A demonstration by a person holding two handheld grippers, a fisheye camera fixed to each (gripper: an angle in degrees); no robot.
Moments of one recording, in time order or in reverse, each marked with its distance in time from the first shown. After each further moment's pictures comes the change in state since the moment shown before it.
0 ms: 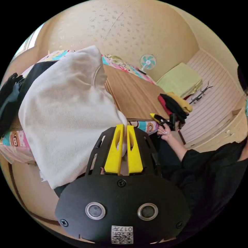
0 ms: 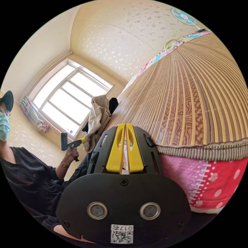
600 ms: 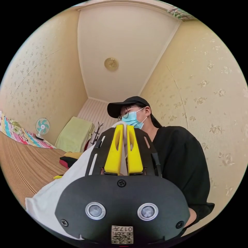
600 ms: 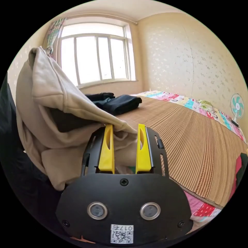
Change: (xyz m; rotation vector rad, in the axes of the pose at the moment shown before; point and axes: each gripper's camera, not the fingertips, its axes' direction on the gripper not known) left arm 0.130 0.027 -0.254 0.432 0.846 0.455; right arm -0.279 0.087 0.113 0.044 0.213 -0.695
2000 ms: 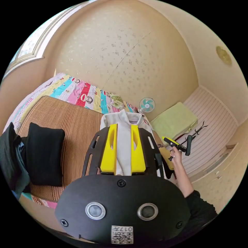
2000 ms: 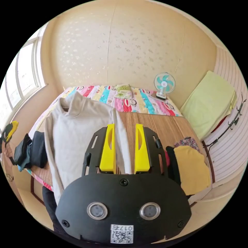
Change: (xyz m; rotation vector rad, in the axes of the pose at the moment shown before) left arm -0.561 -0.181 0.185 -0.554 -1.214 -0.437; right arm 0.297 -0.287 0.061 -0.347 0.774 0.425
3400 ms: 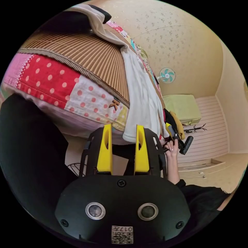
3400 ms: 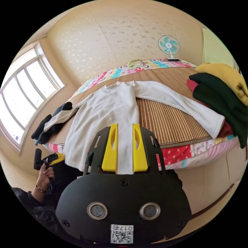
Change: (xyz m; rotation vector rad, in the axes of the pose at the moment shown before) left arm -0.199 0.354 0.076 -0.256 0.117 -0.525; right arm 0.025 0.342 0.084 -0.067 -0.244 0.143
